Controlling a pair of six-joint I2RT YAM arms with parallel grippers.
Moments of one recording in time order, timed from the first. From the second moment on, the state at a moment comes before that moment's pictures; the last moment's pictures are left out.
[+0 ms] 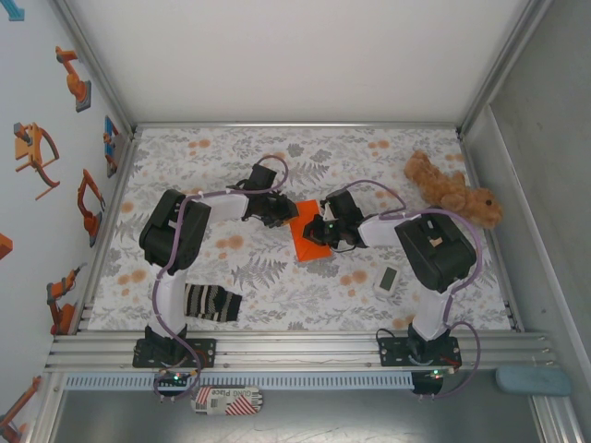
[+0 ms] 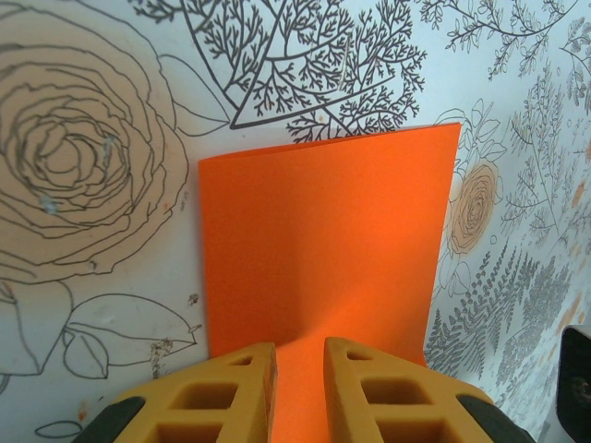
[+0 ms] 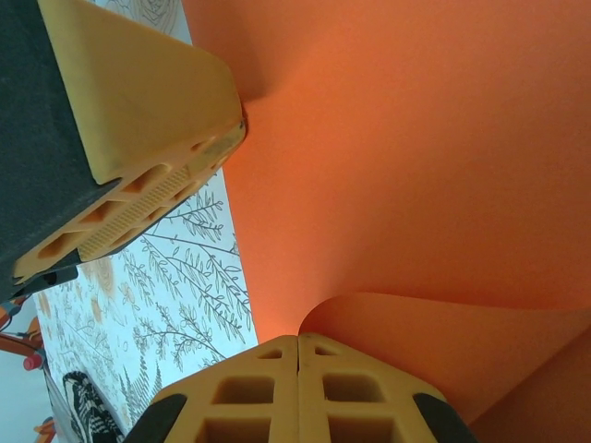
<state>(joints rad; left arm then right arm) -0.57 2.08 1.28 -0.20 0.45 -0.86 0.56 1.86 0.88 0.12 -0.49 0.87</state>
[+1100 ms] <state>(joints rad) -0.57 2.08 1.28 -0.20 0.46 -0.86 0.56 1.89 0.88 0.17 -0.50 0.90</state>
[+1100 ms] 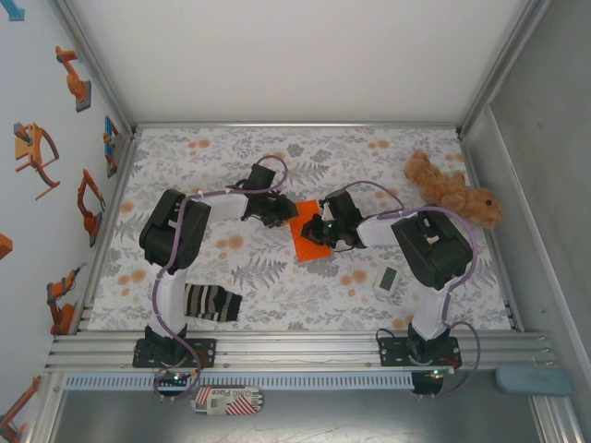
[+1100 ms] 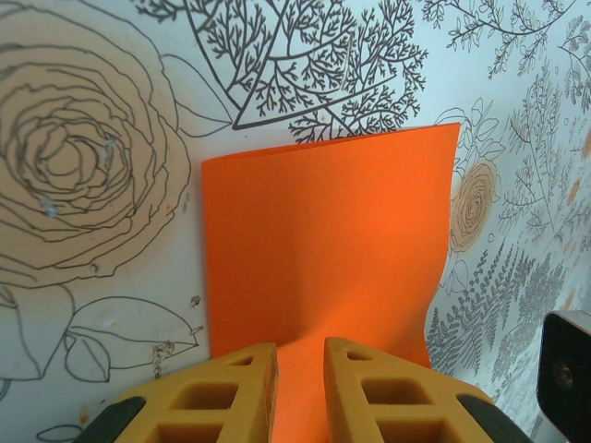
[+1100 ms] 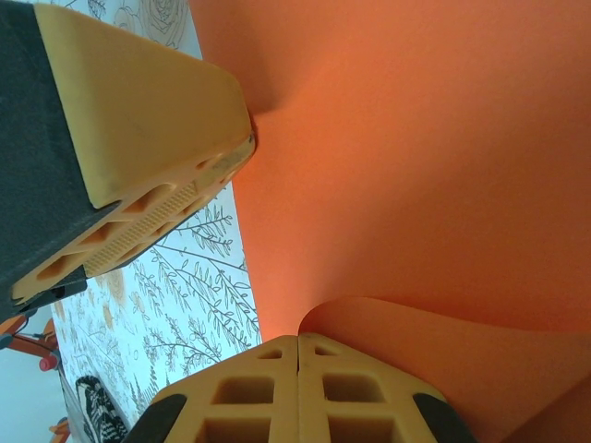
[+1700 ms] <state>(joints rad) -0.57 2.08 1.28 -0.20 0.46 -0.86 0.56 1.89 0.88 0.16 -0.50 0.90</state>
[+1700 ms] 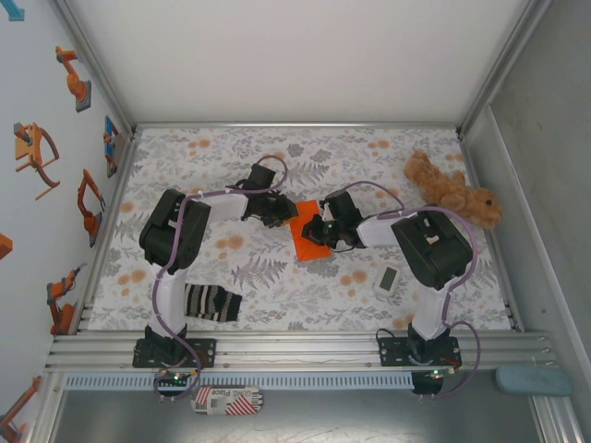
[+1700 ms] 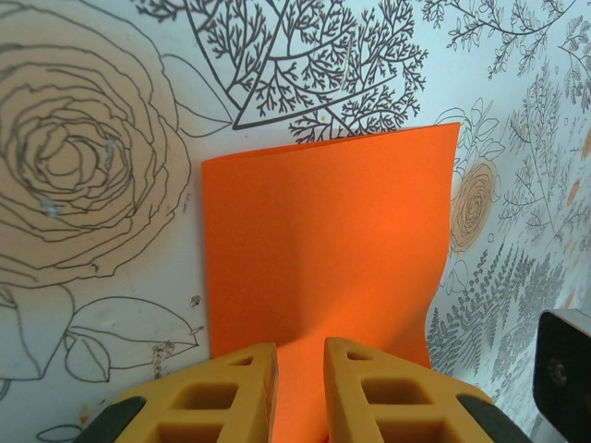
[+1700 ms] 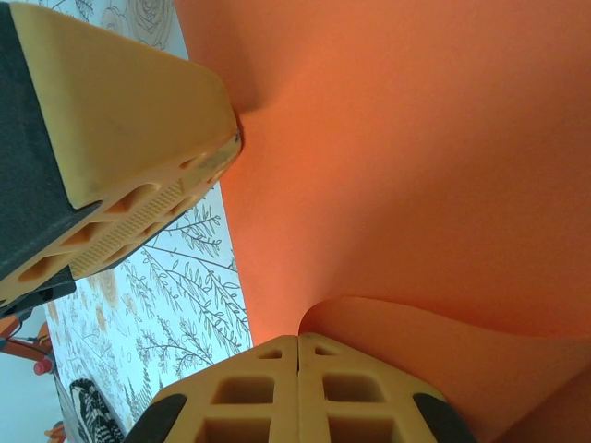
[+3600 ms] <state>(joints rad) -0.44 1.89 1.26 -0.25 0.37 -0.89 0.57 1.90 0.92 0.14 -0.51 0.91</state>
